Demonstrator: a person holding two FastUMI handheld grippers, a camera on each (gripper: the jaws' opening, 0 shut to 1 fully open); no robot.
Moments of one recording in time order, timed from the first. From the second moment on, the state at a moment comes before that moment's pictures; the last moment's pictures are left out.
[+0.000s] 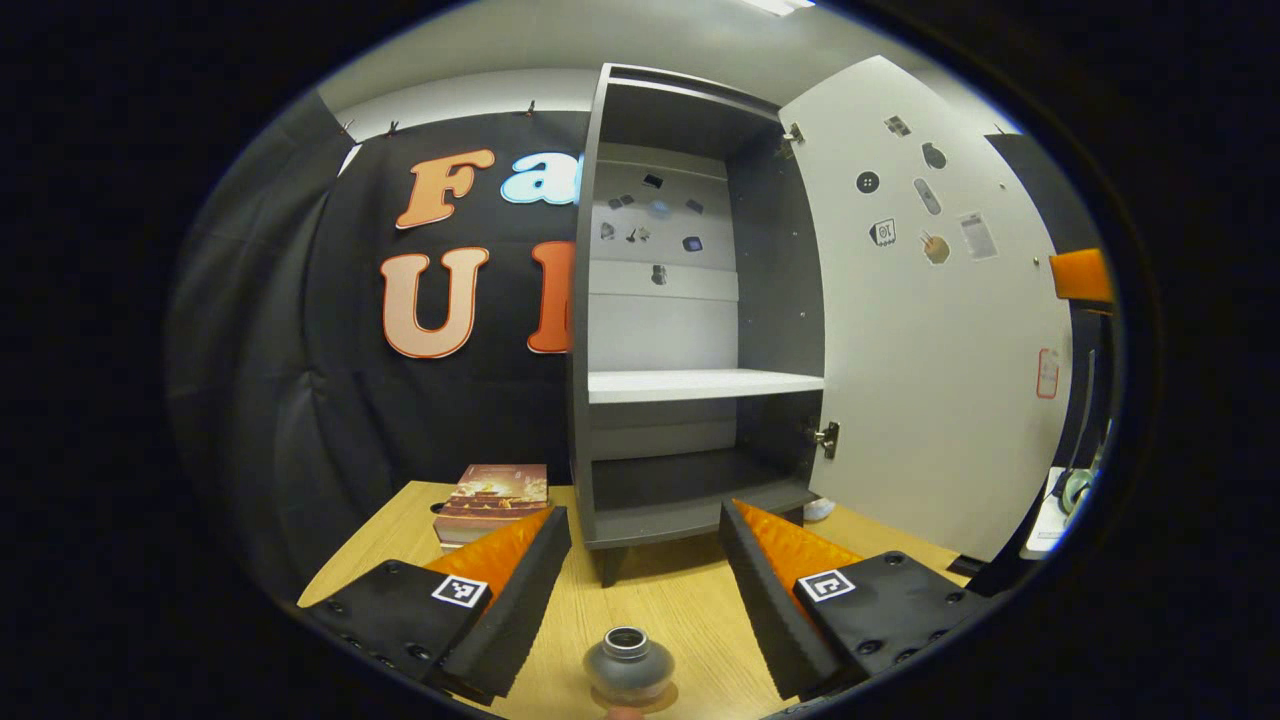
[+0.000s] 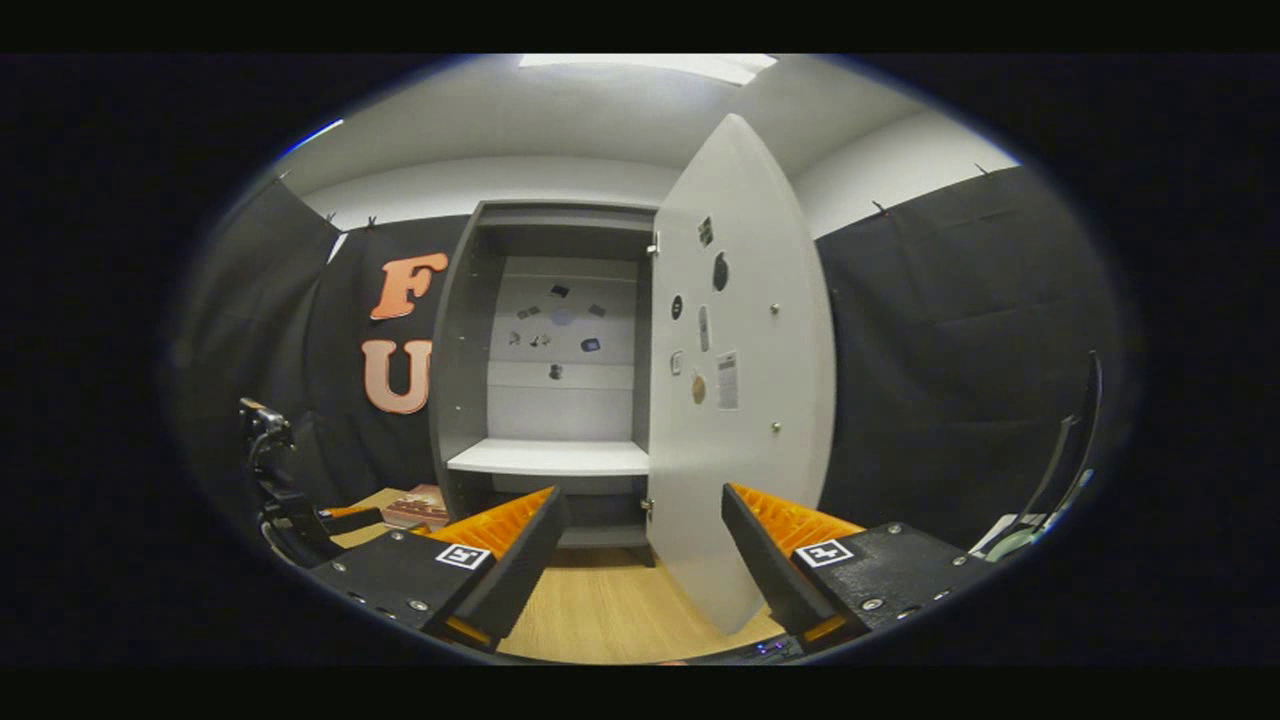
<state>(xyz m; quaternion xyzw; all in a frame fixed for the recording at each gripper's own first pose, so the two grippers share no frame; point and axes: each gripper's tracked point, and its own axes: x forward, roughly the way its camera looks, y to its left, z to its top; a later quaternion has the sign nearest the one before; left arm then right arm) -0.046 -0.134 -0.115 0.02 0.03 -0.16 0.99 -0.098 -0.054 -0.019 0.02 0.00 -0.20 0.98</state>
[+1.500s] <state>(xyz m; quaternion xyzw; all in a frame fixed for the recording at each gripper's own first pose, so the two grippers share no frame) -0.079 -0.103 -0.013 0.00 0.02 -0.05 1.00 -0.083 -0.116 0.019 0.06 -0.03 -0.08 1.00</state>
